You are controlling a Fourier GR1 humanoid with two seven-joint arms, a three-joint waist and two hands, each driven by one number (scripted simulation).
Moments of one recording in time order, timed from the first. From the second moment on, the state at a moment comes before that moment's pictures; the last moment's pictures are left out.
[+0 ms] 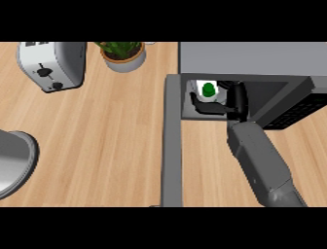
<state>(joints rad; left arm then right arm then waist) 0.48 0.06 0.50 -2.03 0.38 -0.55 -0.17 -0.69 -0.03 -0.02 -0.65 -0.16 -0.34 -0.54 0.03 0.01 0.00</state>
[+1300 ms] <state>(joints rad) 0.37 0.10 0.52 -1.92 0.37 -0.59 -0.18 -1.06 -0.12 -0.04 -0.13 0.05 -0.76 -0.72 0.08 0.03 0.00</state>
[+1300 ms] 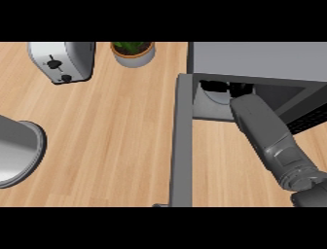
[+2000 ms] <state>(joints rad) 0.32 0.11 0.50 -1.87 0.35 -0.59 -0.18 -1.03 -0.21 -0.09 -0.09 0.04 -0.80 -0.72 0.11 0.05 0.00</state>
